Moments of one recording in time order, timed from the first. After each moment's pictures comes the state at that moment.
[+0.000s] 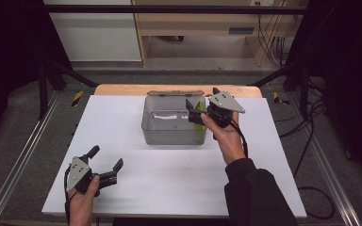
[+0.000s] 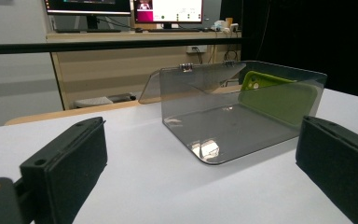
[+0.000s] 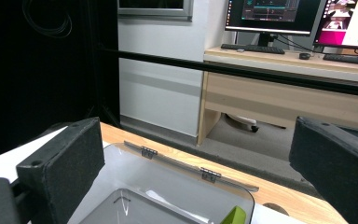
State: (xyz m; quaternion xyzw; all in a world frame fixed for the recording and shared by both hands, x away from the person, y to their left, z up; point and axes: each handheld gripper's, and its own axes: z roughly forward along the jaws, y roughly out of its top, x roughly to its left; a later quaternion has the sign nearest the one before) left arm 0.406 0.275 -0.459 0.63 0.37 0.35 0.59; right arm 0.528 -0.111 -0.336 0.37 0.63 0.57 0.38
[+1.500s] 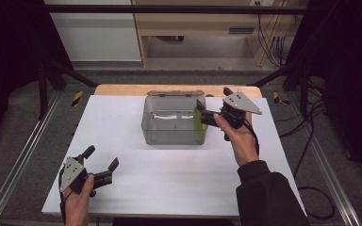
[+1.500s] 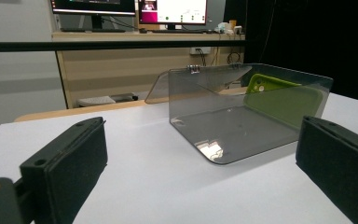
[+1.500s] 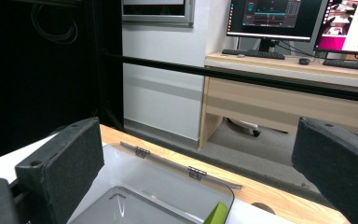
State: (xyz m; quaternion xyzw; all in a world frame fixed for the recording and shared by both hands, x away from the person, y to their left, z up) left arm 0.405 0.287 -0.457 0.62 0.37 0.35 0.59; right arm 0.517 -0.143 -0.327 0.36 0.63 0.57 0.37
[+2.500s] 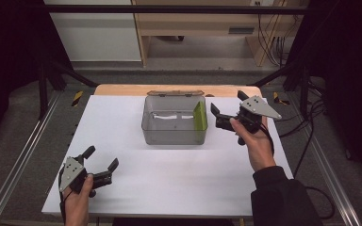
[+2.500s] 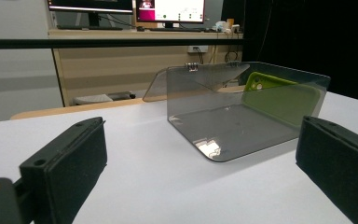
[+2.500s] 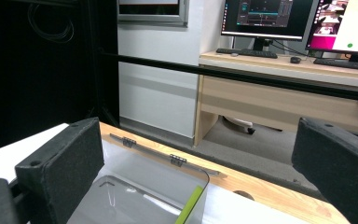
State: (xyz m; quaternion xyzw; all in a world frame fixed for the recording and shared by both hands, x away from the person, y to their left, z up) left arm 0.405 0.289 -0.459 0.63 0.37 0.35 0.59; right arm 0.502 -0.181 -0.327 0.37 0.63 0.57 0.37
